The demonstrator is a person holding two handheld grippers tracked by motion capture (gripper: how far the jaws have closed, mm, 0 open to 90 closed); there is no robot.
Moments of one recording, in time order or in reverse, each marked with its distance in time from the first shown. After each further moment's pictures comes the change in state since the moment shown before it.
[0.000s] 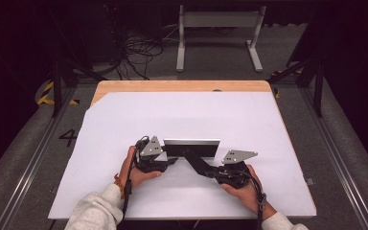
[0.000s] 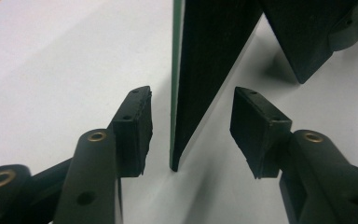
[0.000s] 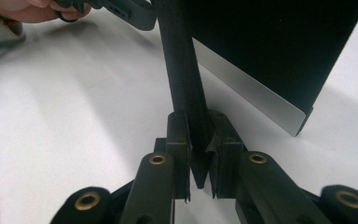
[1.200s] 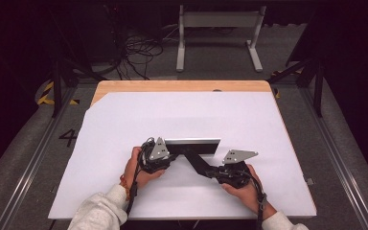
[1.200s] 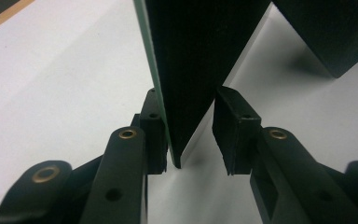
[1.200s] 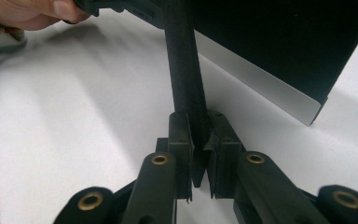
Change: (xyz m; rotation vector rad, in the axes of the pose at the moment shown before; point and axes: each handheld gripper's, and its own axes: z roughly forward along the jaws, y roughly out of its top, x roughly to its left) left arm -0.010 0.005 0.009 0.060 0.130 0.051; right arm 0.000 0.000 0.000 0.001 0.000 -0.001
